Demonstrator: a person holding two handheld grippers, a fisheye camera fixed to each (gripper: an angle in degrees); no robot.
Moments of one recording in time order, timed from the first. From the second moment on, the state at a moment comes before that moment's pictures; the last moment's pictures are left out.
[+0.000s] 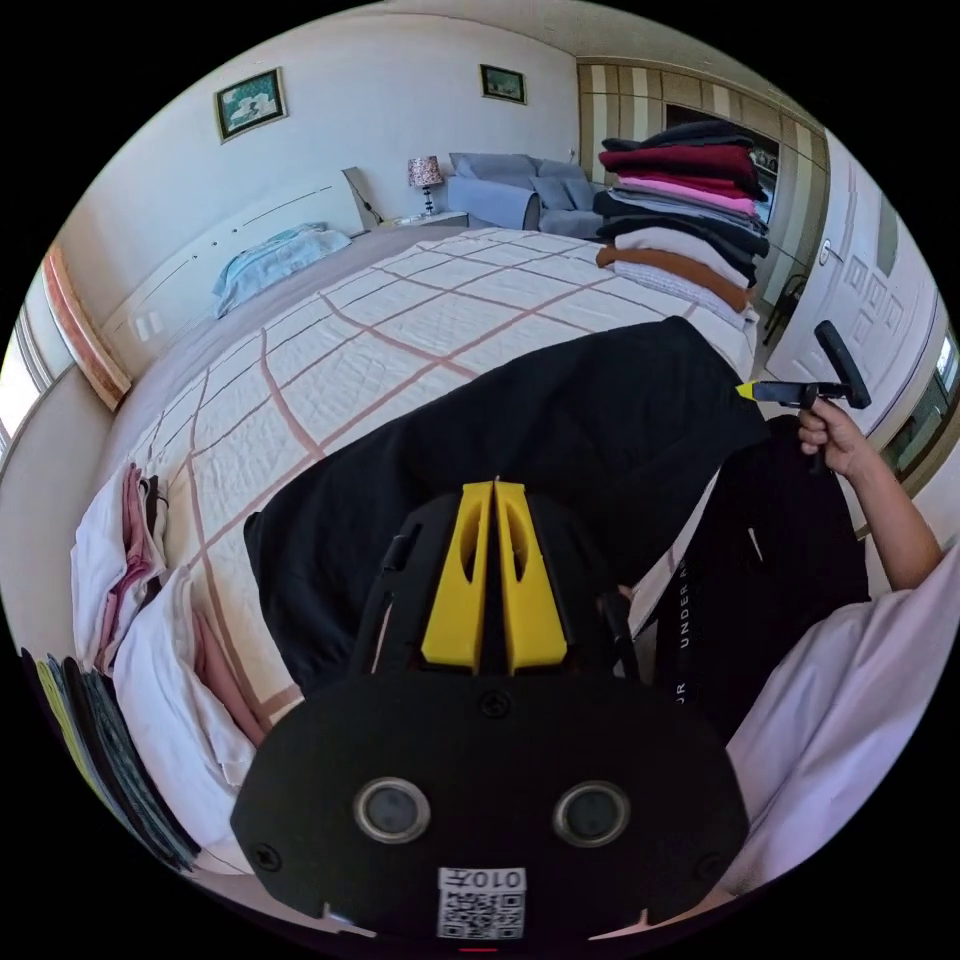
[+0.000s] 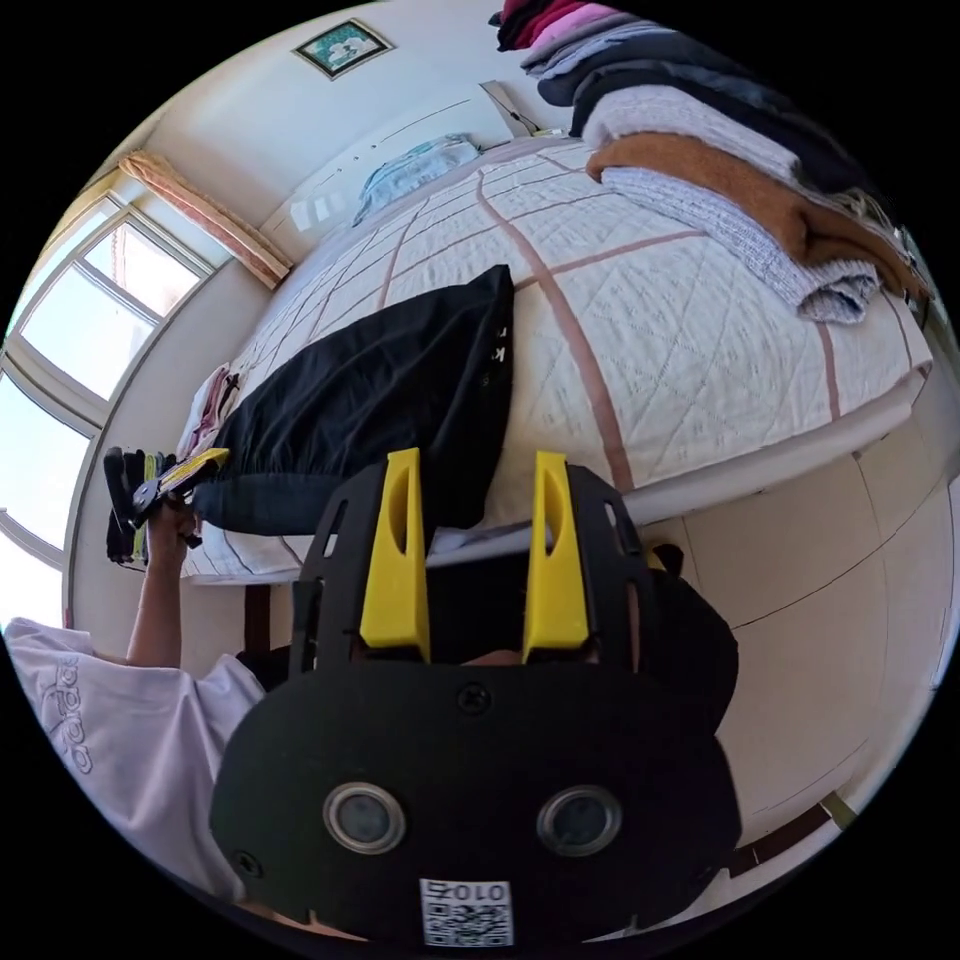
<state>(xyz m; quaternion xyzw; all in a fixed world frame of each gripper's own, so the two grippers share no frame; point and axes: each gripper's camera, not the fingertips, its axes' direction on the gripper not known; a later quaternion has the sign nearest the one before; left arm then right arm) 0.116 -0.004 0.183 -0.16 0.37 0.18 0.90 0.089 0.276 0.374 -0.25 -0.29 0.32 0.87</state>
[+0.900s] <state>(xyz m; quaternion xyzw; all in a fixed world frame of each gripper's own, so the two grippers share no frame) 0.396 0.096 -0.003 0.11 0.27 0.40 0.87 0.162 0.258 0.370 -0.19 -0.47 0.41 0.76</state>
